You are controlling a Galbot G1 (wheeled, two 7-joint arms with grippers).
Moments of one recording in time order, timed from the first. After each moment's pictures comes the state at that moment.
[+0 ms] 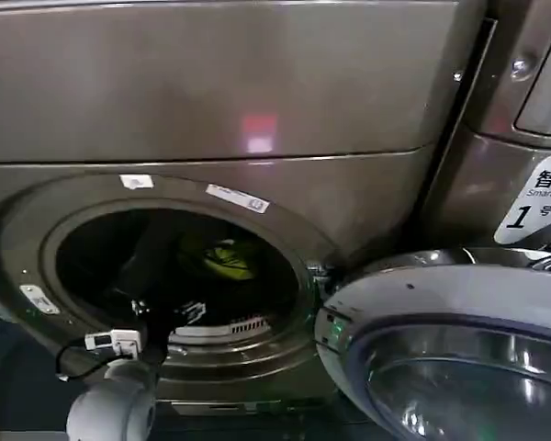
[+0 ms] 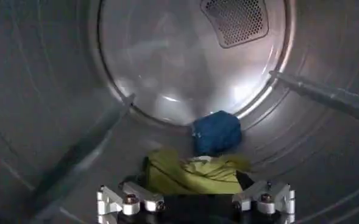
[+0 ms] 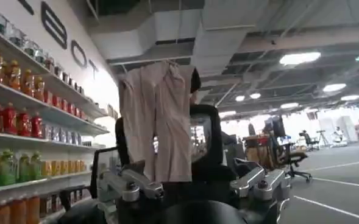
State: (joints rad) left arm 1.19 -1.50 -0.48 -2.09 0.08 0.74 0.02; right arm -1.68 1.02 2.39 1.47 0.62 -0.19 0.12
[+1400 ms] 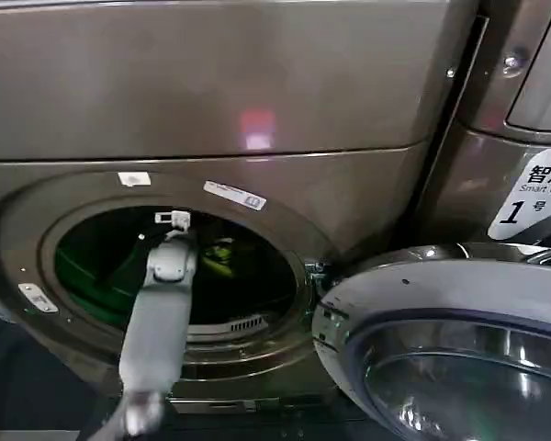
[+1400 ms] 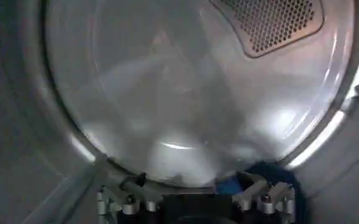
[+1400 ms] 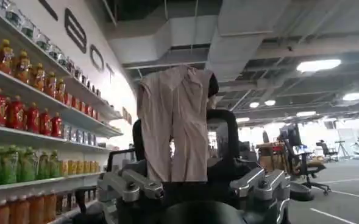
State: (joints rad) left arm 0.33 -1.52 -0.53 -0.95 0.63 0.21 0.30; right arm -1.67 1.04 2.32 1.52 0.61 -0.18 0.12
